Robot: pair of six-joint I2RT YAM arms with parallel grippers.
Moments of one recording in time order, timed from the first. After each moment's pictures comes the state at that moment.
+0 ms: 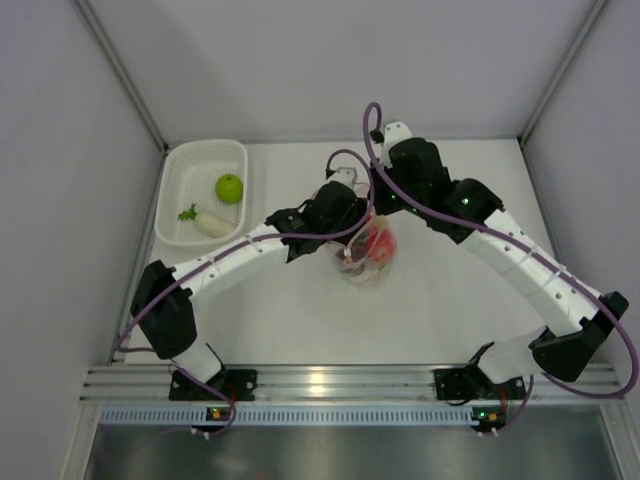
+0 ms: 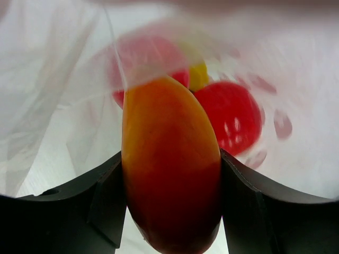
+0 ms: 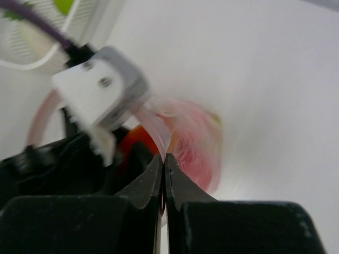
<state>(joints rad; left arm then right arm) -0.87 1.61 1.37 -0.43 -0.21 -0.56 0.74 1.40 1.61 -0.77 0.19 0.24</state>
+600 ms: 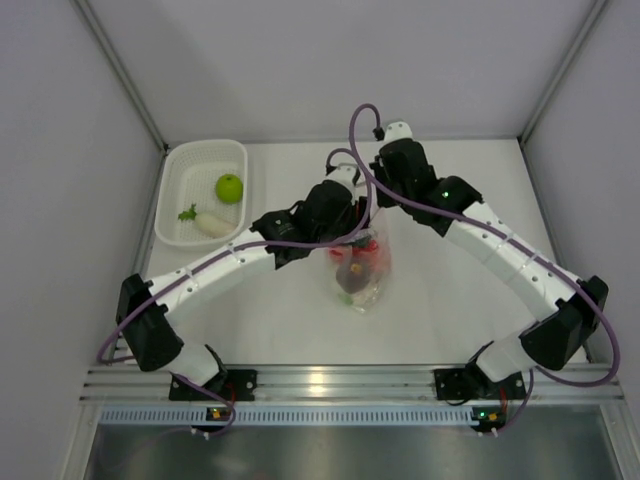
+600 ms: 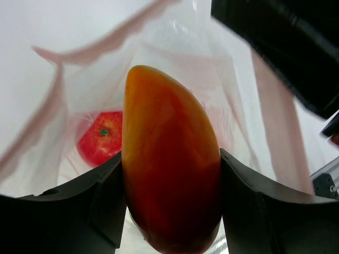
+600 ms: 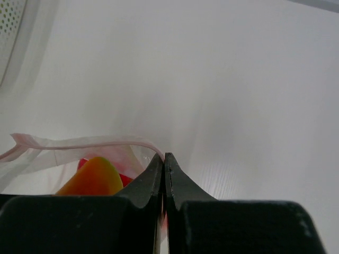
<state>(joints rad) -0.91 1.51 1.39 -0.48 -0.18 -0.53 0.70 1.47 1.55 -0.68 0.39 0.22</state>
